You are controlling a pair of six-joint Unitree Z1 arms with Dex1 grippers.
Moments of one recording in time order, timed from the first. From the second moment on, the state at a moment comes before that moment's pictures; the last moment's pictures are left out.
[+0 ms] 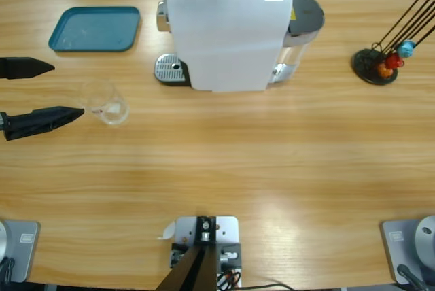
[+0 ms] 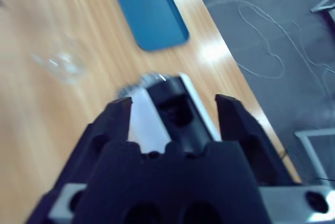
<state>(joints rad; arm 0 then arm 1) -0.86 1.07 -0.70 0.29 -0.04 0.11 0.86 1.72 -1.53 0.35 0.01 -0.36</state>
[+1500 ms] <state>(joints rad) -0.99 1.01 -0.78 0.38 0.13 0.06 0.81 1.62 -1.34 0.04 -0.13 0.34</state>
